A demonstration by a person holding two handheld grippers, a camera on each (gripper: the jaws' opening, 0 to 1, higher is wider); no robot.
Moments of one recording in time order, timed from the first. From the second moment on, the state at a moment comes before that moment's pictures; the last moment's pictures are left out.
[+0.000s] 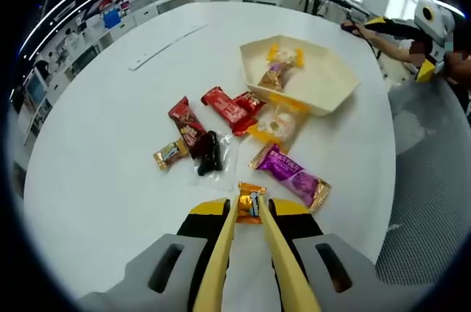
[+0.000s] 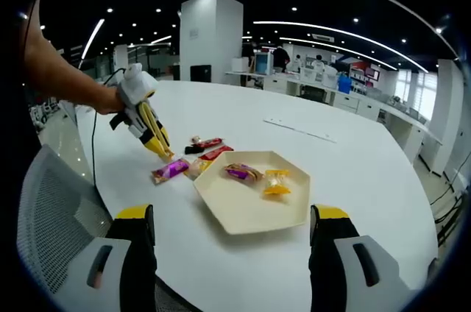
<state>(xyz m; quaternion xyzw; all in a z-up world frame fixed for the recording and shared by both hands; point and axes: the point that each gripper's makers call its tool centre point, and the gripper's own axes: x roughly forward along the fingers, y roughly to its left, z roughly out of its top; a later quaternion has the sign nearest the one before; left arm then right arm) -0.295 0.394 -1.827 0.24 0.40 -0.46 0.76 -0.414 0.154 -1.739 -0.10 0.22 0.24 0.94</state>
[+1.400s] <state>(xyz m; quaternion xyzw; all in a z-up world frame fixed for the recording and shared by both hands) -0.269 0.393 -1.744 0.25 0.38 -0.48 0.75 -0.414 0.157 -1.736 -0.10 0.21 0.25 0.94</state>
